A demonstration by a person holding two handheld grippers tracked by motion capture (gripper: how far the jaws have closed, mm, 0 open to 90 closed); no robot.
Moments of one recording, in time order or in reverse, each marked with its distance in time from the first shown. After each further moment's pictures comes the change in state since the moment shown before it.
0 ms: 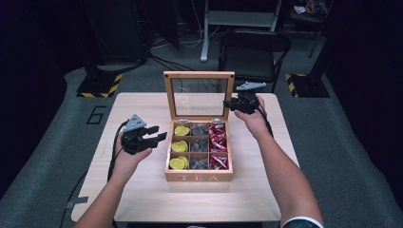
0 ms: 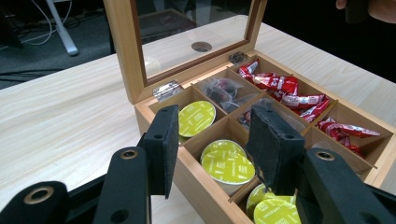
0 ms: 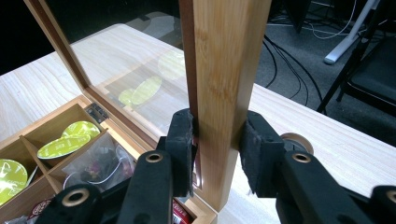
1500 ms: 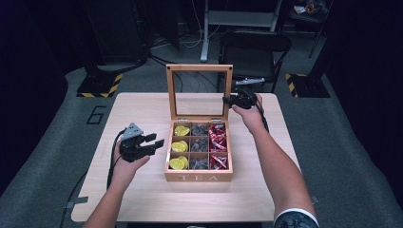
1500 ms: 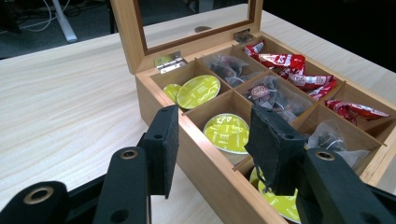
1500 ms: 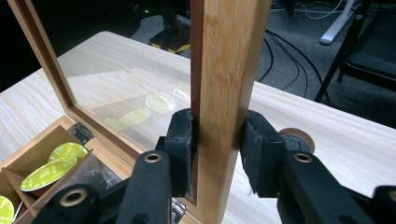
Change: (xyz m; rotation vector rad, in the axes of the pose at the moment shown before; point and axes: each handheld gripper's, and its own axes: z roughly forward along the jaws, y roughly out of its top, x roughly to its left) left arm 0.003 -0.030 0.001 0.015 -0.005 -0.042; right arm -0.012 0.008 0.017 0.024 -0.025 0.107
